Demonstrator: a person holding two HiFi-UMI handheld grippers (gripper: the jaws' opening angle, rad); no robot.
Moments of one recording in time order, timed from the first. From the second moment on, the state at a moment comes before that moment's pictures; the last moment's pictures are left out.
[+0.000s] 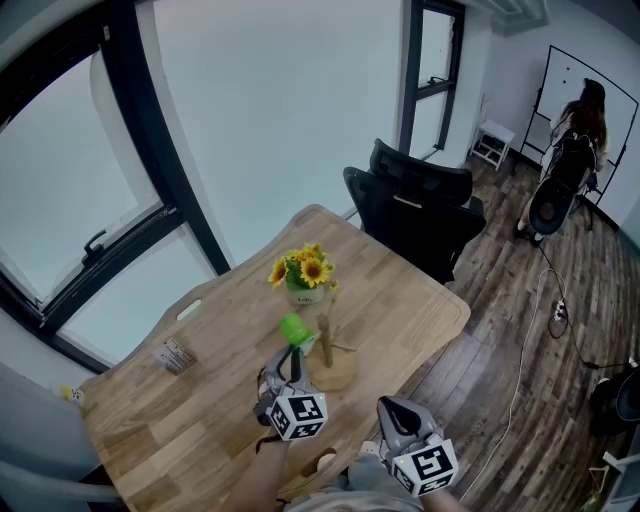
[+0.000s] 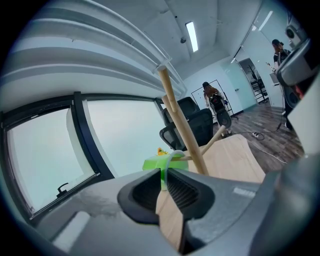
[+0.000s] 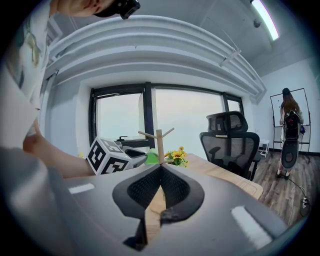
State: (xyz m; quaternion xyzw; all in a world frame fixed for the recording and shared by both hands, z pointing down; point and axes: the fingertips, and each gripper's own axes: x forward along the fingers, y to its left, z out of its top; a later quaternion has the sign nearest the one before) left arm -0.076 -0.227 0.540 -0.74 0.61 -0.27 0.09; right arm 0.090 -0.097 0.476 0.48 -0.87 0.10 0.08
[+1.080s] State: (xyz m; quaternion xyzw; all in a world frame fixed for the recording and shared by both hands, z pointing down) left arm -0.058 -0.214 0.562 -0.74 0.59 -0.31 0.08; right arm 0.099 -0.092 0.478 0.48 -0.87 0.10 0.08
